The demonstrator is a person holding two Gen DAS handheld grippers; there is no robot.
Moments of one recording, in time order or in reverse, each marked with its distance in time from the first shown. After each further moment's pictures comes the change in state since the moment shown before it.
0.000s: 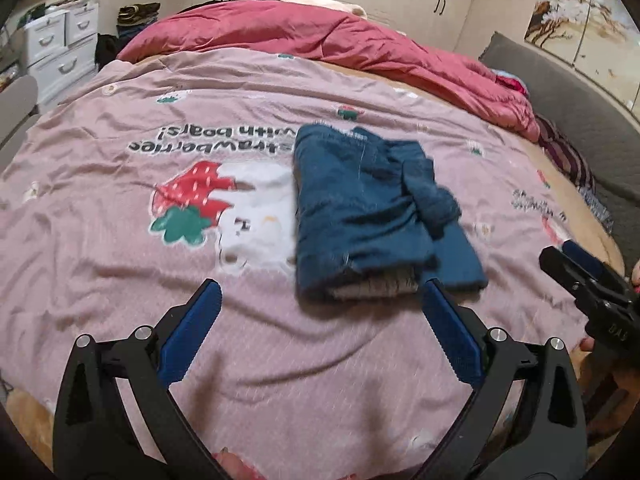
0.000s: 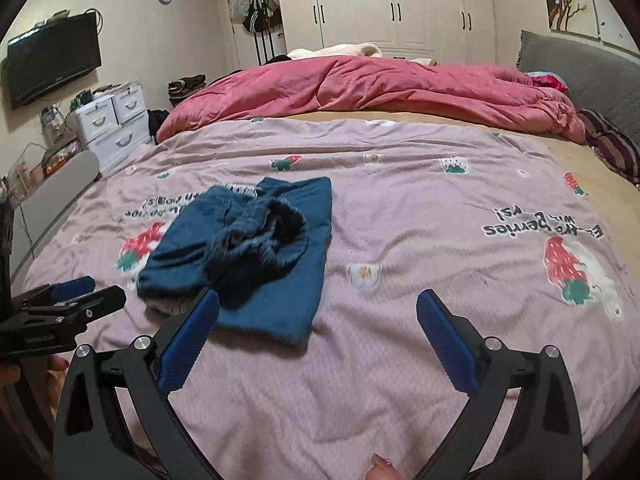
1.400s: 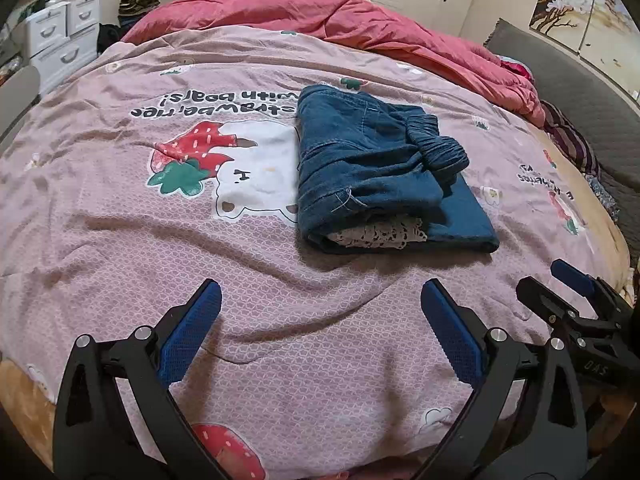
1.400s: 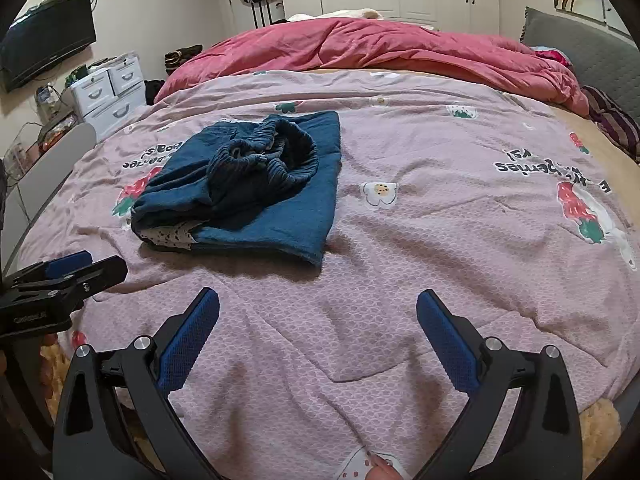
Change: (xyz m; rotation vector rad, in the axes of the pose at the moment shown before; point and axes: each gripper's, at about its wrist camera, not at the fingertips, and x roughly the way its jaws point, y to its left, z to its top) left arm 0.006 -0.006 -0.029 -0.007 0.044 0.025; right arm 0.017 0.010 -0.045 0.011 0.117 0.005
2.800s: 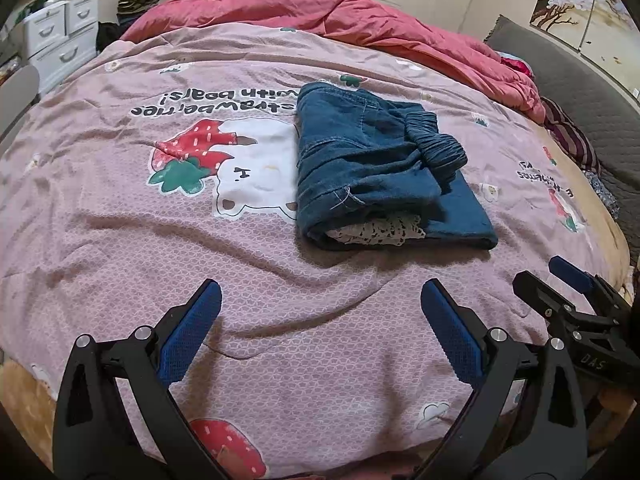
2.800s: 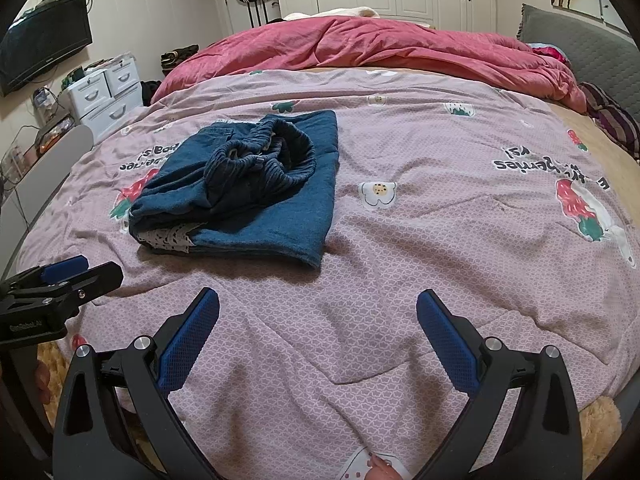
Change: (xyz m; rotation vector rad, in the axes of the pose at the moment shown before) left arm -0.003 0.000 0.001 -0.004 0.016 -0.001; right arm 0.001 0.000 0.002 0.012 0.006 -0.006
